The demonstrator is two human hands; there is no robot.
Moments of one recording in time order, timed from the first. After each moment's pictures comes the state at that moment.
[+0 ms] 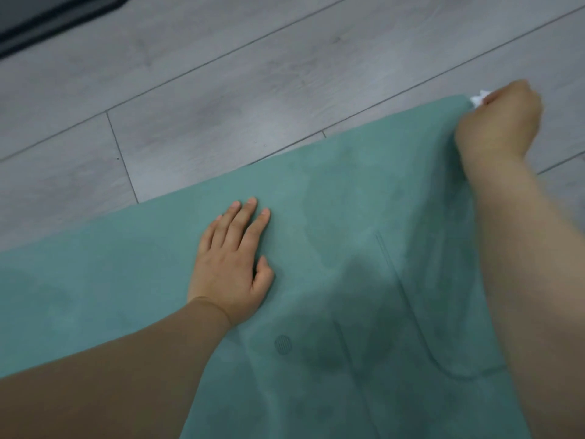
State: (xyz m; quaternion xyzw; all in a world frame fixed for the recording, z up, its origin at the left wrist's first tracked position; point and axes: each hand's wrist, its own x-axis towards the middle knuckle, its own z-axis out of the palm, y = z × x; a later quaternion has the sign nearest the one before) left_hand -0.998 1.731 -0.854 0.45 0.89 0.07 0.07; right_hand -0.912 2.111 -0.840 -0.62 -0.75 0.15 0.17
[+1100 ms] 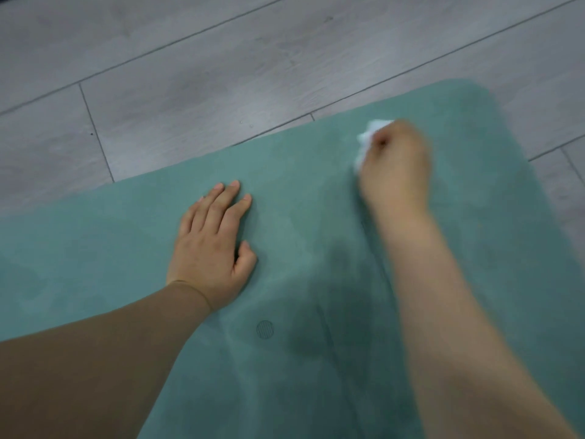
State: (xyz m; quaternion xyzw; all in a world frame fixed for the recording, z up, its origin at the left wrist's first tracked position) left_hand -0.997 1.731 -0.854 0.45 0.89 0.09 0.07; right_hand -0.922 1.992 -0.848 -0.44 -0.85 0.22 0.20
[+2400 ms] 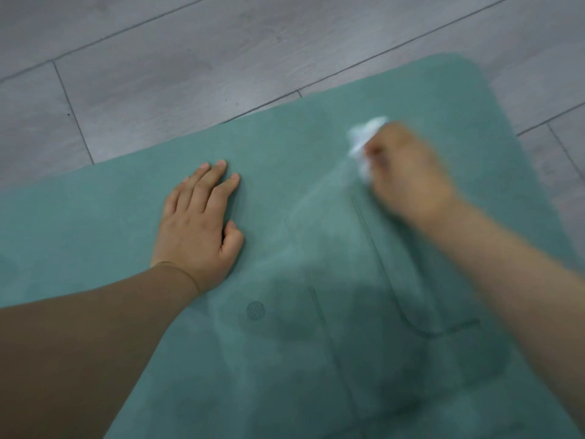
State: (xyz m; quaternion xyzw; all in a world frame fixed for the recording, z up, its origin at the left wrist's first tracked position) left_hand -0.998 1.730 -0.859 0.45 0.89 0.10 0.05; right_hand -0.866 2.005 -0.842 -0.19 -0.95 0.20 0.10
